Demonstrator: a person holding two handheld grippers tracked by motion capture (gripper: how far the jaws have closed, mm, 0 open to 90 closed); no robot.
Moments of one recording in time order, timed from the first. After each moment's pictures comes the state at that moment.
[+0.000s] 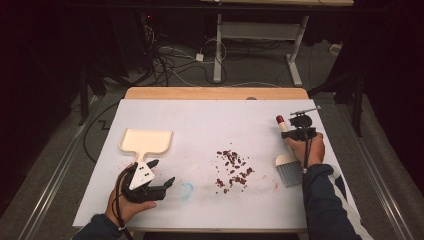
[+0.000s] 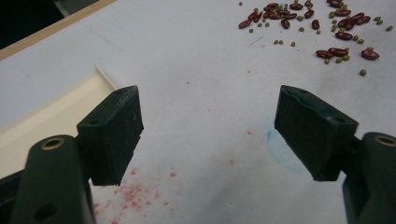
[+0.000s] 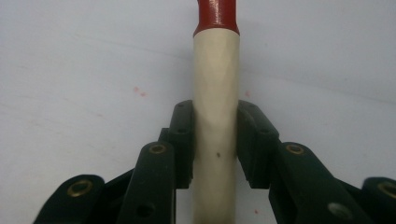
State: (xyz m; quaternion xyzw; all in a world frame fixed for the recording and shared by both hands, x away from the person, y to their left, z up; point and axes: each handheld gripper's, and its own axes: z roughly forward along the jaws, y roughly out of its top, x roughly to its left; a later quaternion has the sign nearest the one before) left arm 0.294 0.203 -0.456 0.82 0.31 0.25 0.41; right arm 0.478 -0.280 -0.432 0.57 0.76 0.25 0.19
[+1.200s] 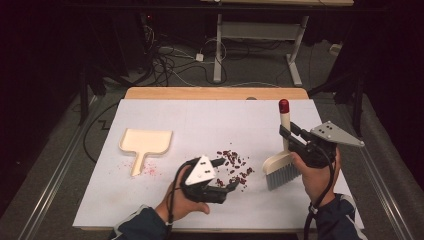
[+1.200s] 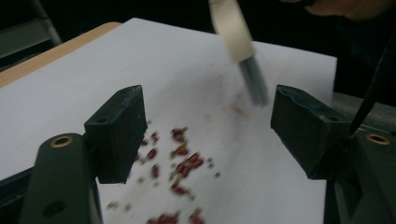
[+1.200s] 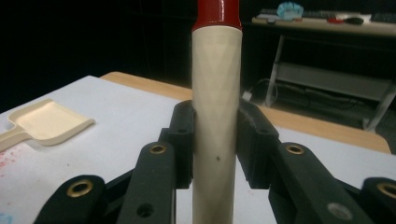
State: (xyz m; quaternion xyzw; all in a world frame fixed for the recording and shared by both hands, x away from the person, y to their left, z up) left arm 0.292 0.055 -0.400 0.82 0.19 0.13 0.52; right arm 0.333 -0.241 -0.341 0.40 0.69 0.51 0.32
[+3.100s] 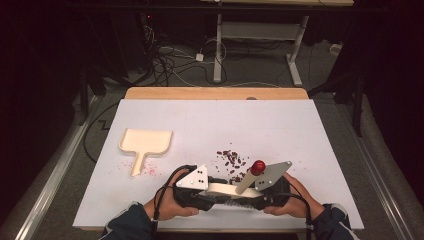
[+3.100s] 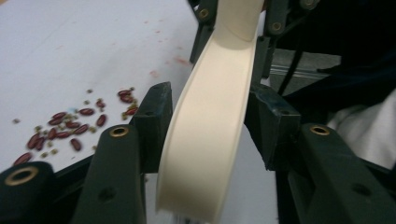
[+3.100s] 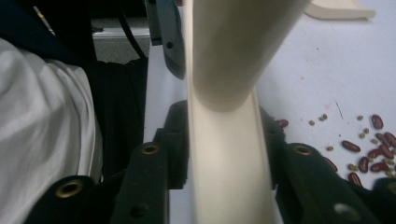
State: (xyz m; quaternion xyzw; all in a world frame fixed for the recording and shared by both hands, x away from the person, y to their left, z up) left arm 0.297 0.083 -0.413 0.88 0.08 0.04 0.48; right arm 0.304 -0.170 -0.405 0.04 0.91 0.40 0.05
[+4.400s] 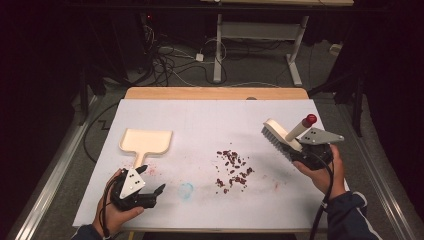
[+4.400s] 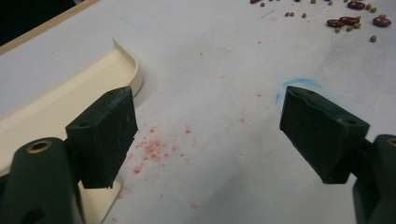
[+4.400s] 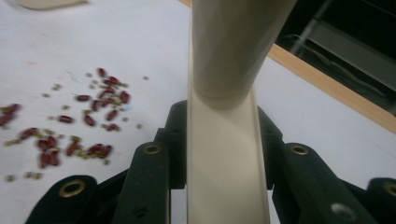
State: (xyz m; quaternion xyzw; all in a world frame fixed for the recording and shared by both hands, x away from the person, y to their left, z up) left arm 0.275 0.223 -0.459 0.82 0.32 0.26 0.38; right arm 0.367 -0.273 -0.386 0.32 0.82 0.37 0.29
